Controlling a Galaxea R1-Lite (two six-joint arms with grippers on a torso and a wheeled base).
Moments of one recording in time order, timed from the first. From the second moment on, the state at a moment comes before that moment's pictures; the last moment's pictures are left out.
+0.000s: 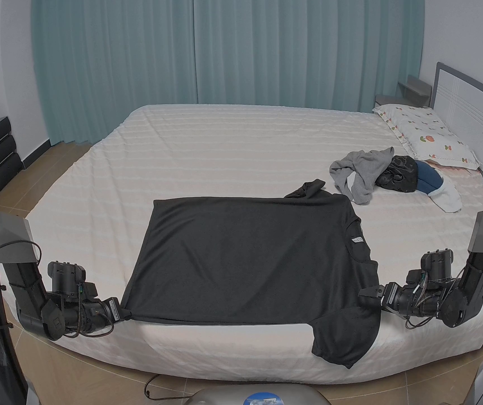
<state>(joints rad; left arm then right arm) 0.04 2.23 -0.39 -1.00 -0.35 -0.42 0.05 2.22 -0.41 -1.08 0.34 0.58</state>
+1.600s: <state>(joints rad) 0.04 2.25 -0.39 -0.99 -0.35 -0.38 -0.01 2.34 -0.39 -1.42 0.36 0.63</state>
